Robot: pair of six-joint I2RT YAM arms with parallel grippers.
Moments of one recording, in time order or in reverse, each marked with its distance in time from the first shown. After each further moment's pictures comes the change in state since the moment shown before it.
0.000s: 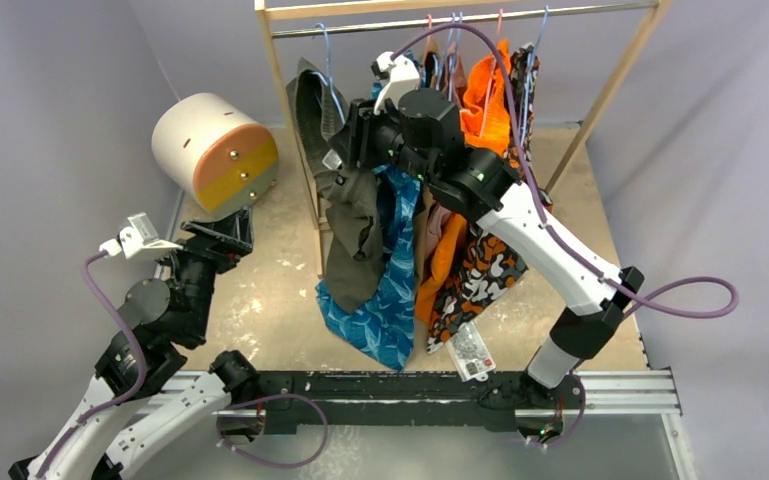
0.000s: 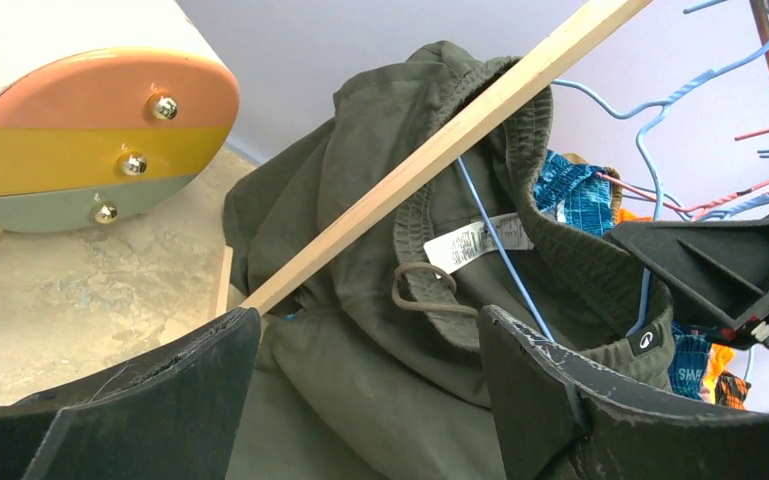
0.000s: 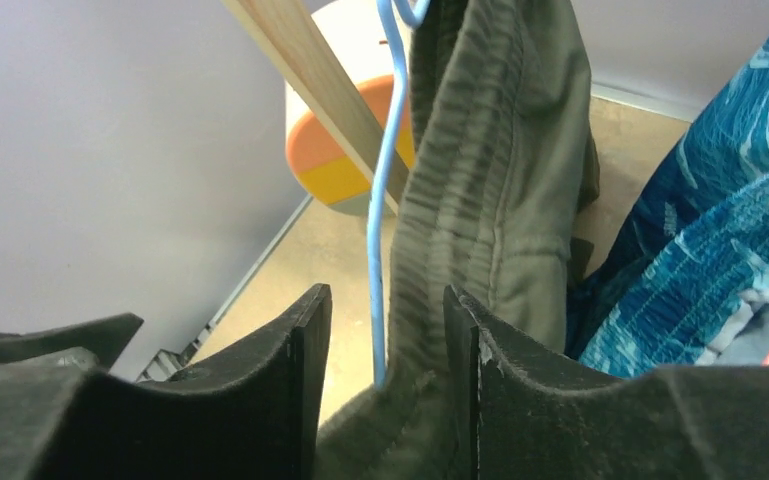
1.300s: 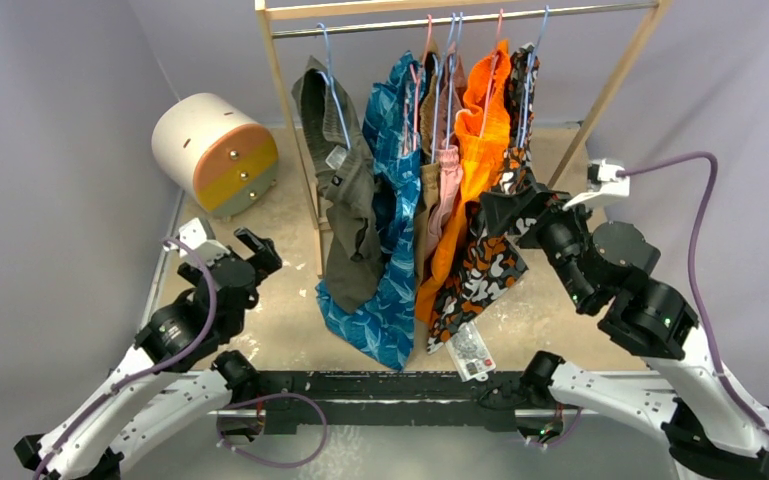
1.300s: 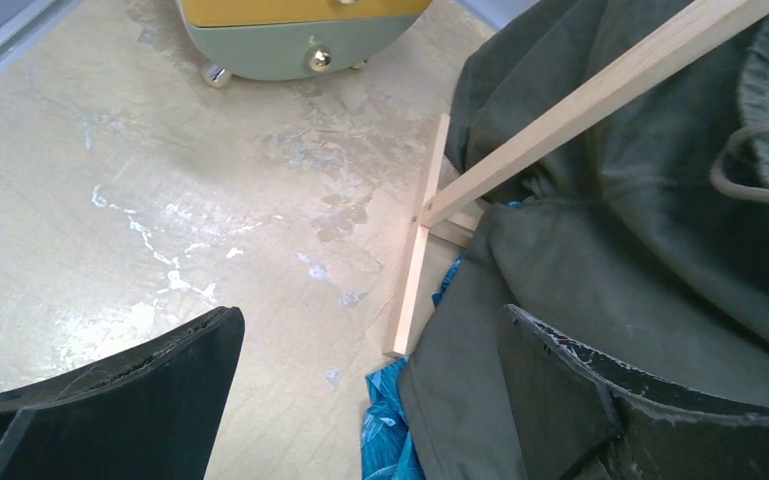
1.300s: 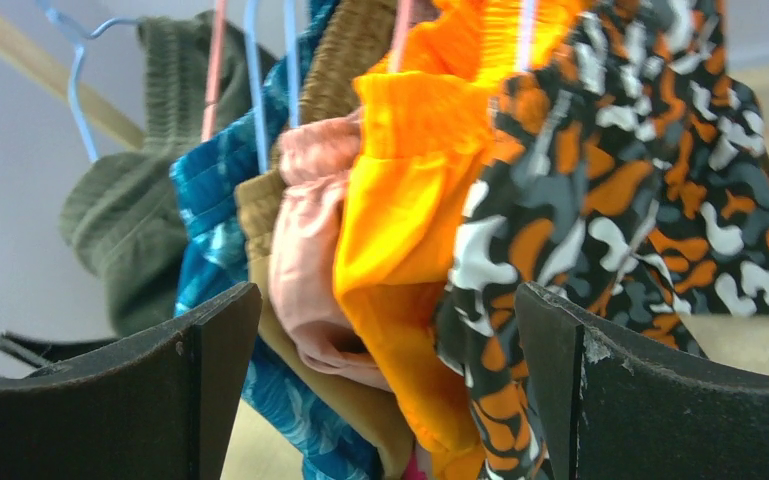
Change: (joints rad) left arm 0.000 0.130 -0.096 -0.393 -0.108 -0.208; right arm 0.000 -0.914 -0.755 -0.041 0.444 0.061
